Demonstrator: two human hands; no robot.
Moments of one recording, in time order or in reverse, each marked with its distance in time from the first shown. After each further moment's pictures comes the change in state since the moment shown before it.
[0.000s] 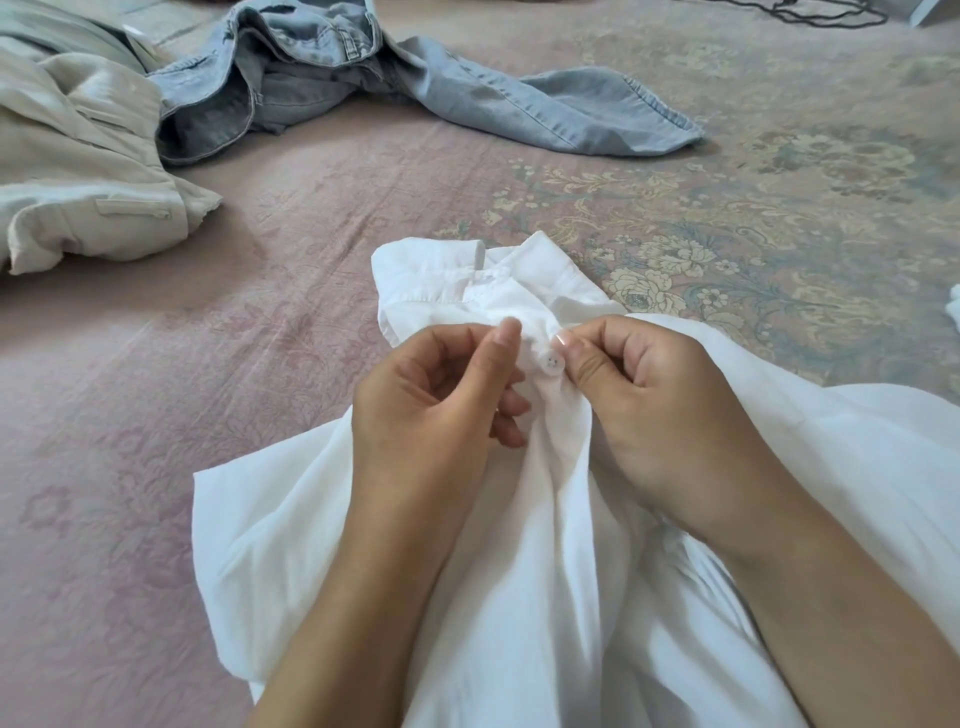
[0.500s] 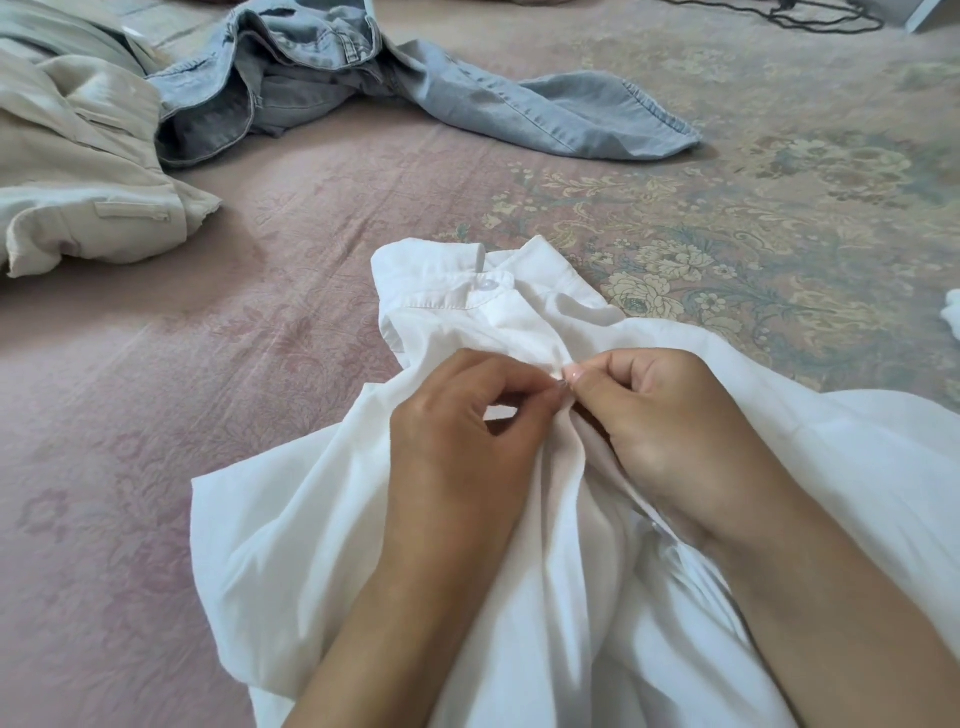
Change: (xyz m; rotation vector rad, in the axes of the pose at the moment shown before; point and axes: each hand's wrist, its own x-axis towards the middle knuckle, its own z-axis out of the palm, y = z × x) left_hand -0.004 -0.015 0.001 0.548 -0.018 0.358; right_hand 0.001 0.009 -0.002 0.047 0.005 0.179
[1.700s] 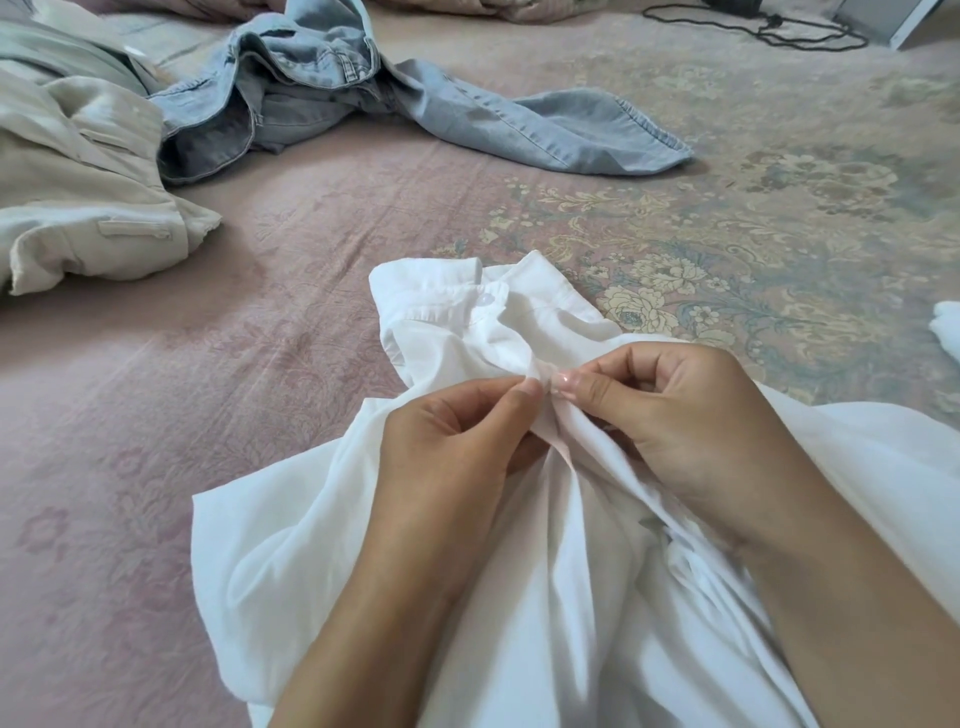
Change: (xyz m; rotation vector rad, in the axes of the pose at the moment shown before) left_hand 0.003 0.013 -0.003 -0.647 -0.130 -0.559; right_hand -0.005 -0.016 -0.011 0.081 0.043 0.031
